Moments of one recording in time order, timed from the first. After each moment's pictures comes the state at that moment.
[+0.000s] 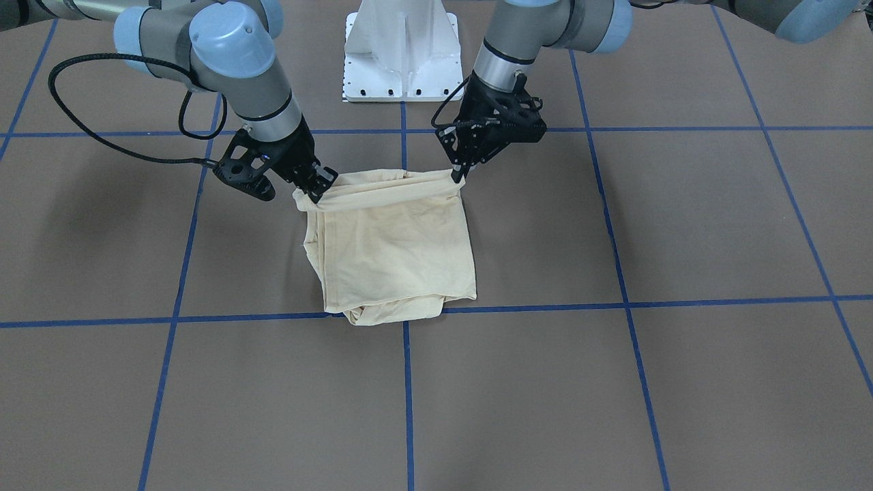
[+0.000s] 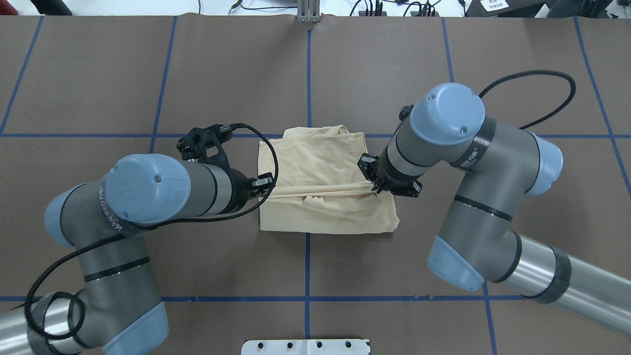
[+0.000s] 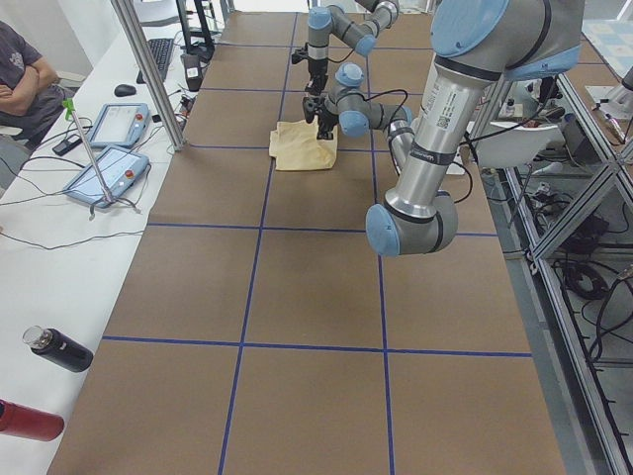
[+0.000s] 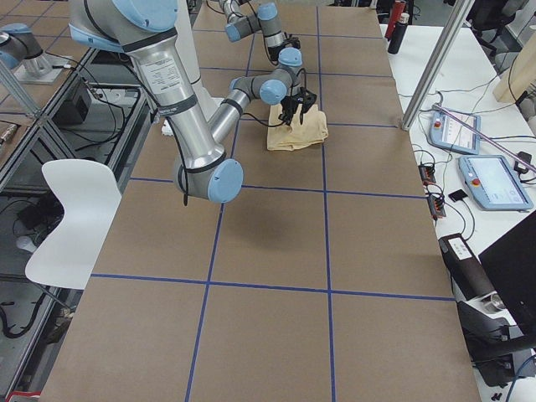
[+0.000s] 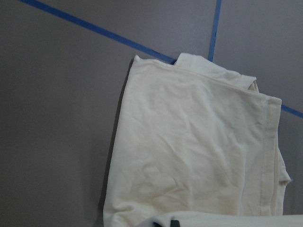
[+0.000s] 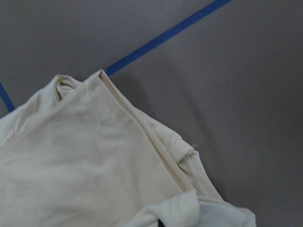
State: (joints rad) left arm -0.48 -2.10 -1.84 -1.88 -1.65 -1.59; right arm 0.65 -1.01 1.80 -1.58 2.00 1.65
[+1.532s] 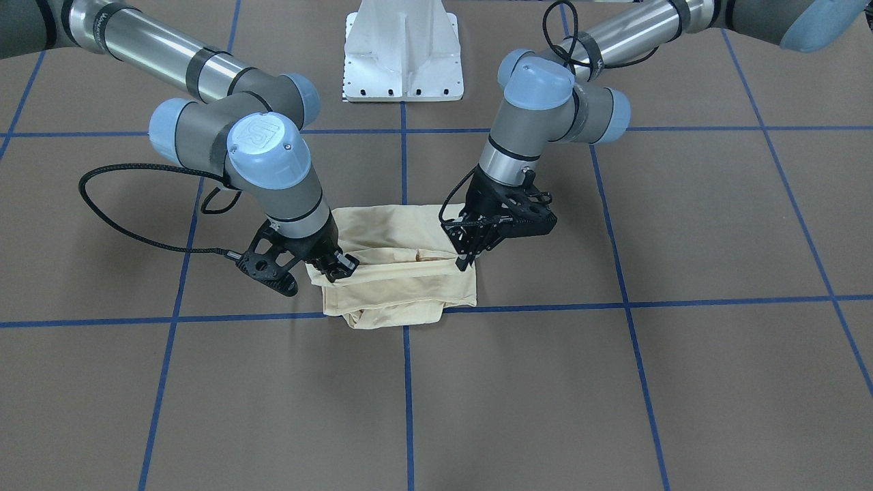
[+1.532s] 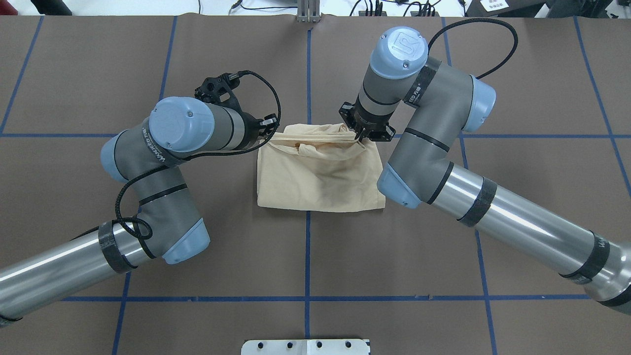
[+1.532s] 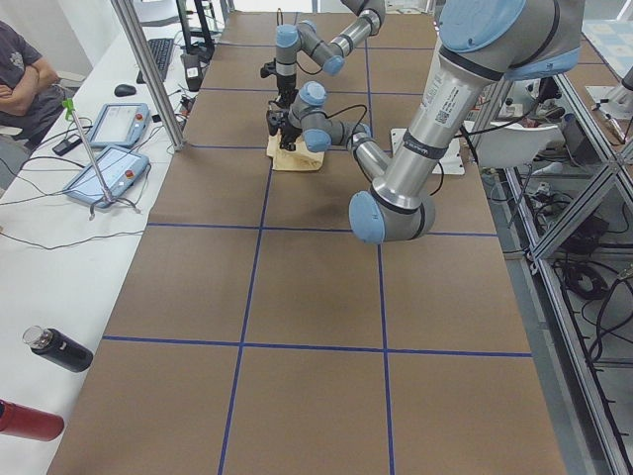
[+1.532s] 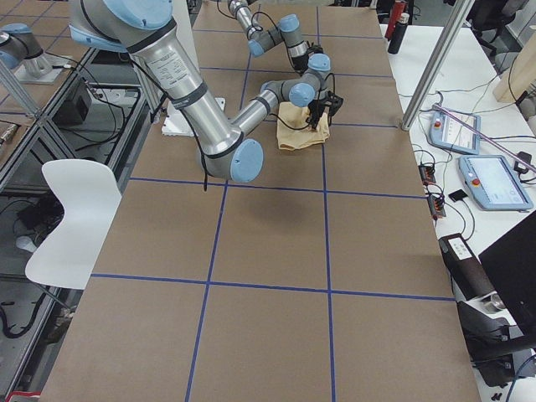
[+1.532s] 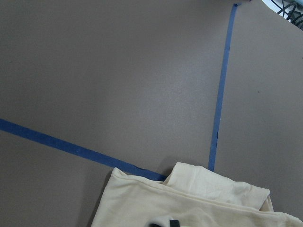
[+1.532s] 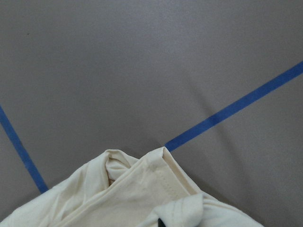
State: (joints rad) left arm -0.59 -2.20 -1.53 -2.13 -1.66 -1.58; right arm 0.71 -0.83 1.44 -1.44 2.00 1.63
